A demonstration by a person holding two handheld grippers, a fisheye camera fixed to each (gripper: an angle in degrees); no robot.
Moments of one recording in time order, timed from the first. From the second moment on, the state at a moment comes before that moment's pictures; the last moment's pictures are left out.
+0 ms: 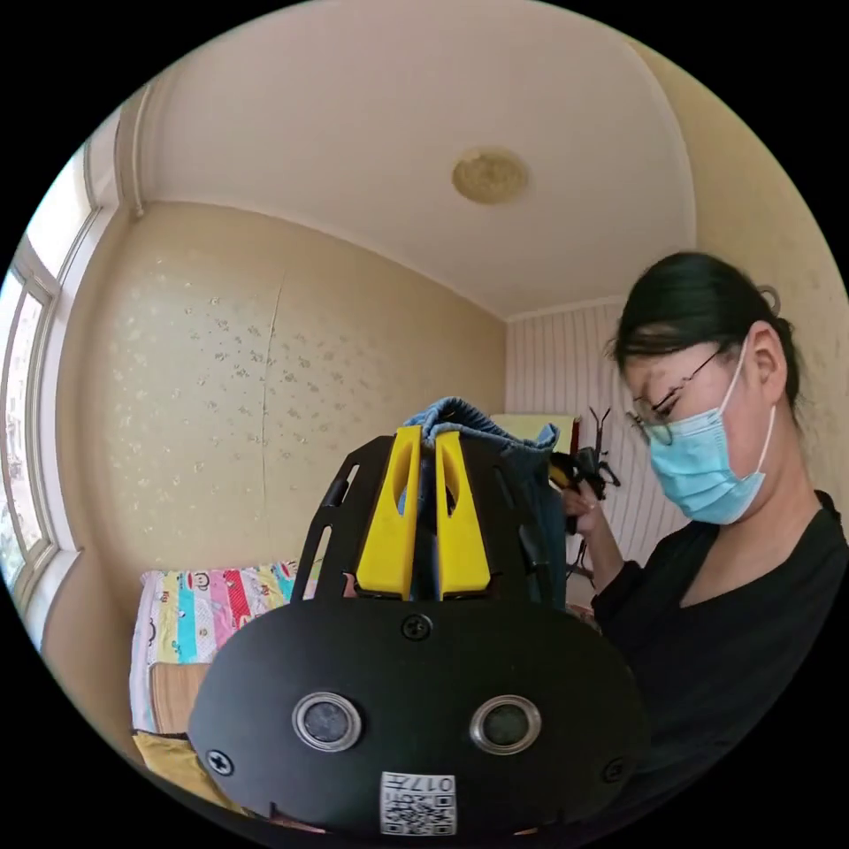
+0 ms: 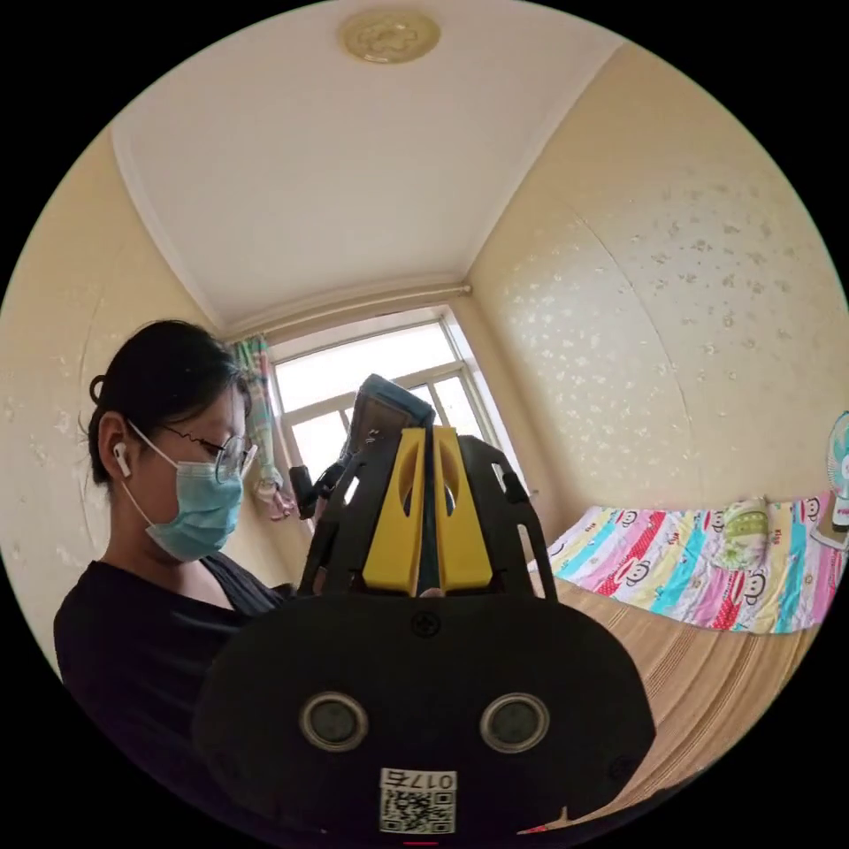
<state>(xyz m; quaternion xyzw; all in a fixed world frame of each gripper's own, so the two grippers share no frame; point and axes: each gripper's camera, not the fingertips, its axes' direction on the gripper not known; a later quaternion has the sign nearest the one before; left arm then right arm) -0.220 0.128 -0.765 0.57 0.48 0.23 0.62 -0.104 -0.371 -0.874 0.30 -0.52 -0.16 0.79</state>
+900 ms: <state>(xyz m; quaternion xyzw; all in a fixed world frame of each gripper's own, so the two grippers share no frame) 0.149 -0.222 -0.072 -0.08 0.44 0.18 0.88 -0.055 -0.322 -0.015 -0.27 -0.22 -0.02 0.94</state>
